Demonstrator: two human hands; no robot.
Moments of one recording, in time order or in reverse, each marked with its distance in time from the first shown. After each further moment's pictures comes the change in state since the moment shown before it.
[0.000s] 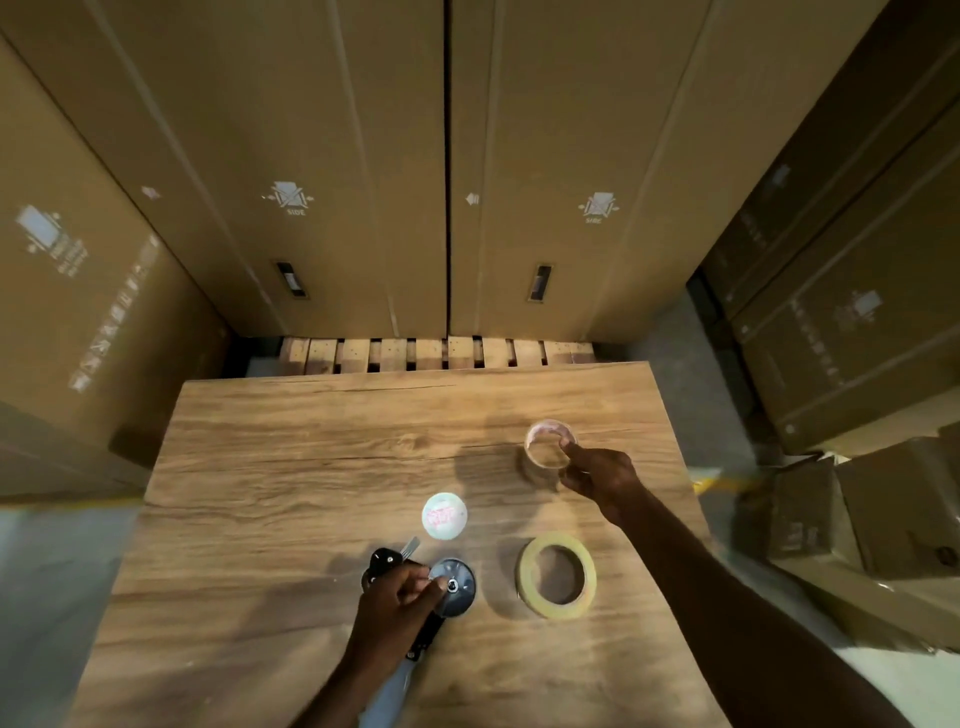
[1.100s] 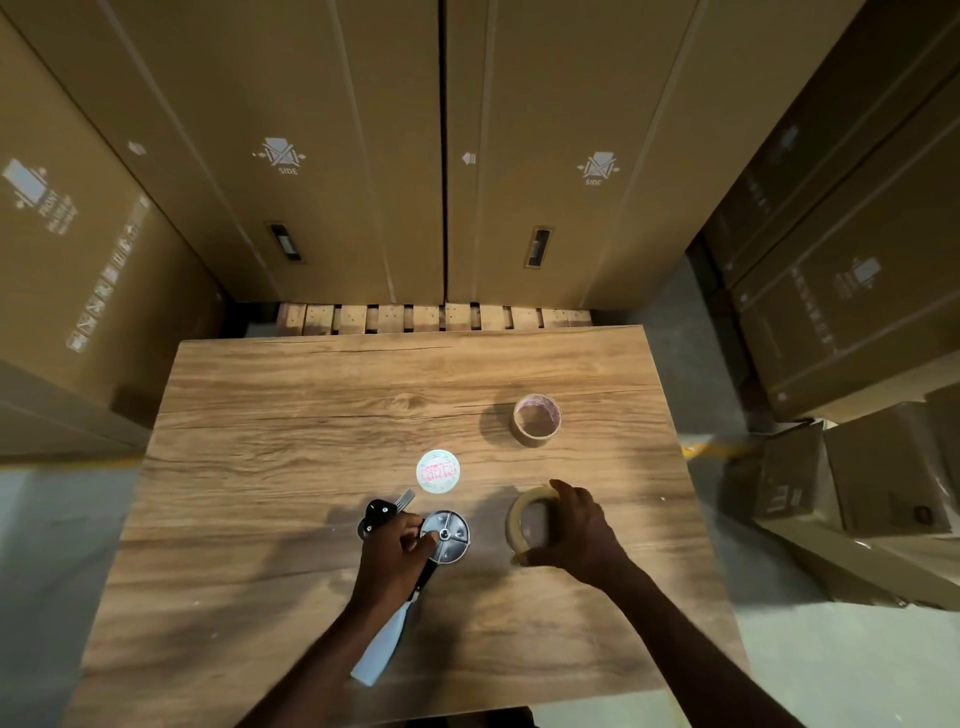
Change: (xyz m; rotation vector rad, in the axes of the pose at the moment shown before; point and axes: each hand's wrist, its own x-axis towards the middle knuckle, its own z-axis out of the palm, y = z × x) left_hand -0.006 0.009 0.008 0.101 0.014 0.012; right_hand -0.088 0.103 -0.033 -1.214 -0.194 -0.343
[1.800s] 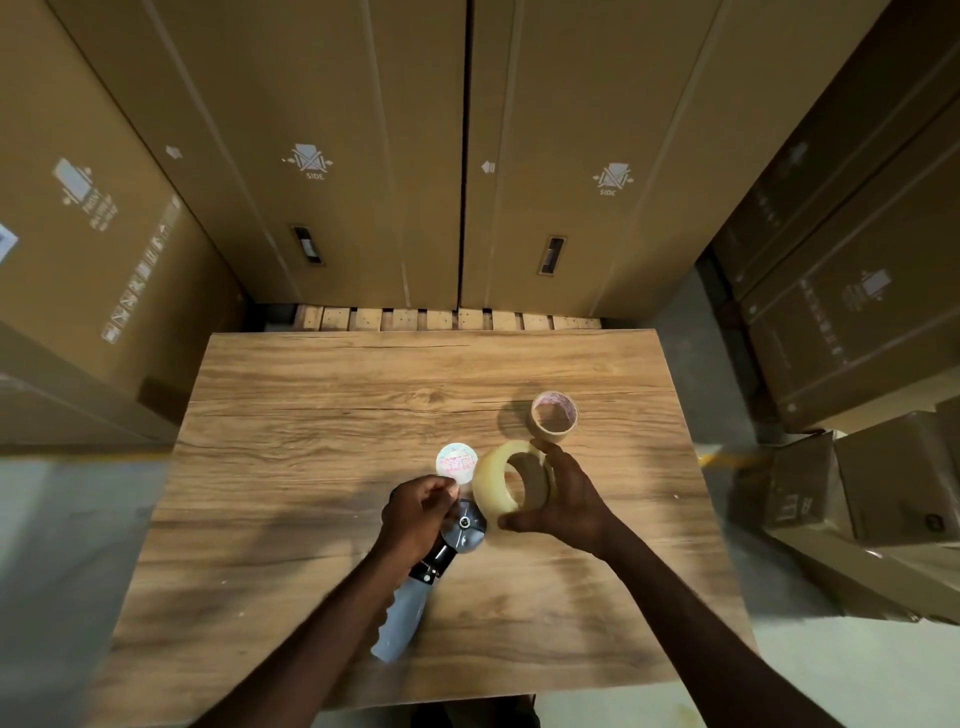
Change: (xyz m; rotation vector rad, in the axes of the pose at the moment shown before) left_hand 0.019 0.012 -0.014 -0.223 -0.116 0.014; right_hand -0.007 -0.068 -0.016 0.343 0.066 -0.211
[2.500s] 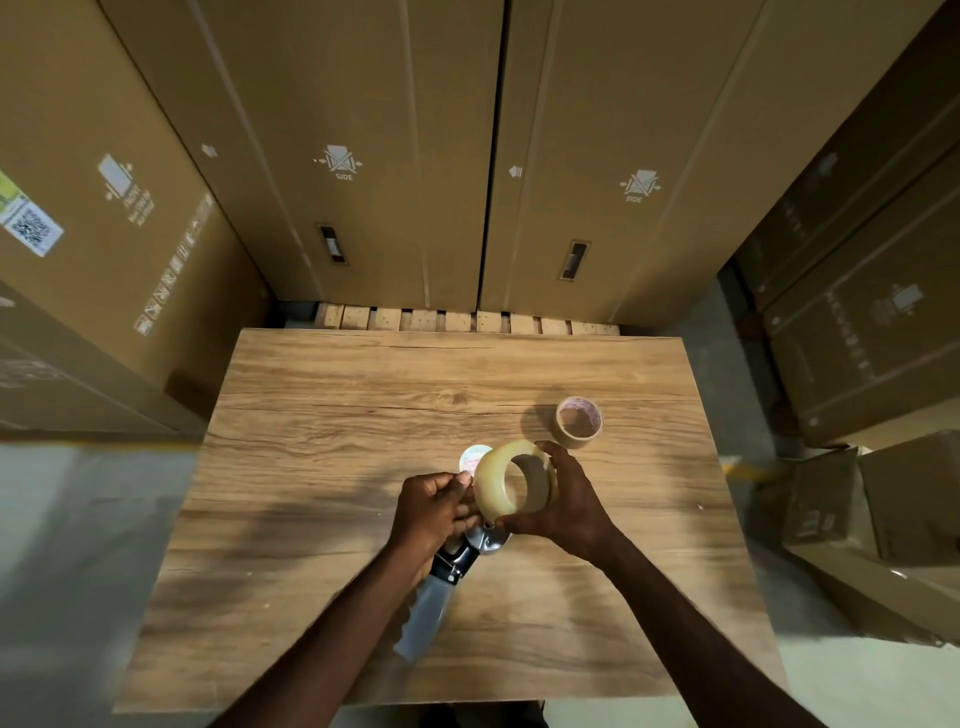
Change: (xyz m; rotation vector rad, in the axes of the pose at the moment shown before) left_hand -0.021 0.030 -0.013 -0.440 0.025 -0.142; right_hand 0.006 -0.022 0.032 0.068 0.052 0.018
